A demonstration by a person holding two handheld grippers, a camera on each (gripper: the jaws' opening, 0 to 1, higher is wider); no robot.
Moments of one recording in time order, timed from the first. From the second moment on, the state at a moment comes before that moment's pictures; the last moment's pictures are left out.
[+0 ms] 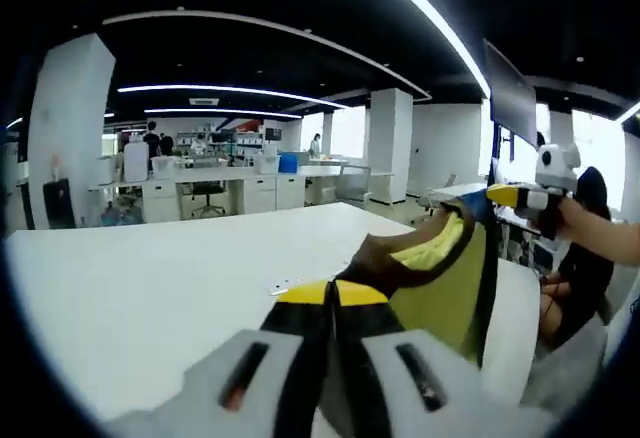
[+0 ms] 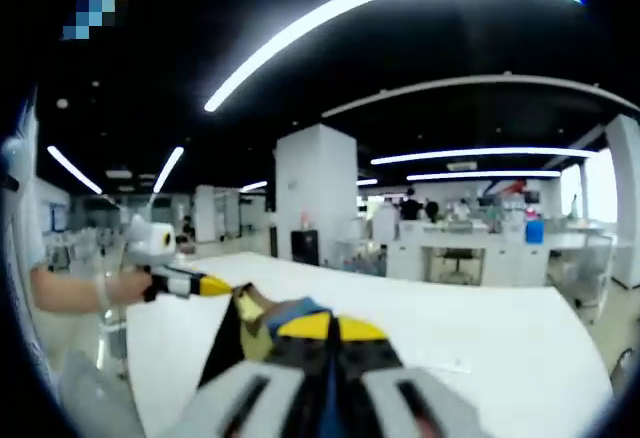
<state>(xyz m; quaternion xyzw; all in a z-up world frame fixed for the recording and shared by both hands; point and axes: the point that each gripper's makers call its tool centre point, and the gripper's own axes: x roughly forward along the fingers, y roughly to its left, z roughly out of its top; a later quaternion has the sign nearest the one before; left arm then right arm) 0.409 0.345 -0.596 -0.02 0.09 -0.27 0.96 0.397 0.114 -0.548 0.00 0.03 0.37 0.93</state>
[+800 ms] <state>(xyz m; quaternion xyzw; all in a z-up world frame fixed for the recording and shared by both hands) 0.549 0.348 -0.755 0.01 0.24 -0.20 0.95 0.564 0.121 -0.744 -0.05 0.20 0.34 0.92</state>
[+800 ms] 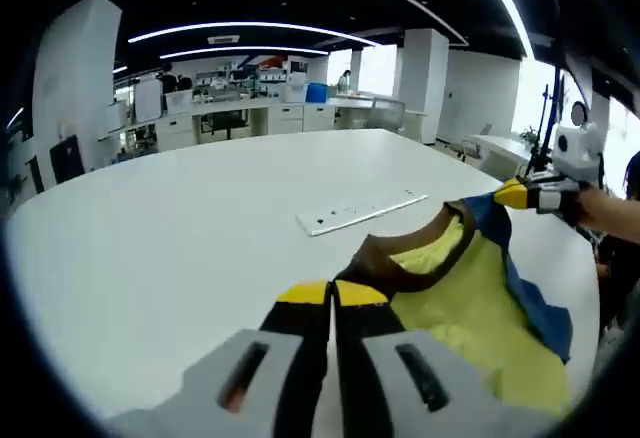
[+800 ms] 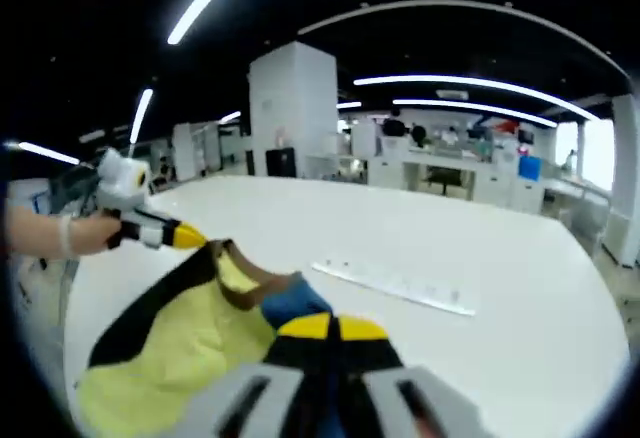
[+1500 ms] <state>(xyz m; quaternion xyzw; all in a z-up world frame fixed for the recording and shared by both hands) 0.579 0.348 -0.817 0.03 0.30 -0.19 0.93 0.591 0.115 -0.827 -0.06 0.28 0.32 0.91</state>
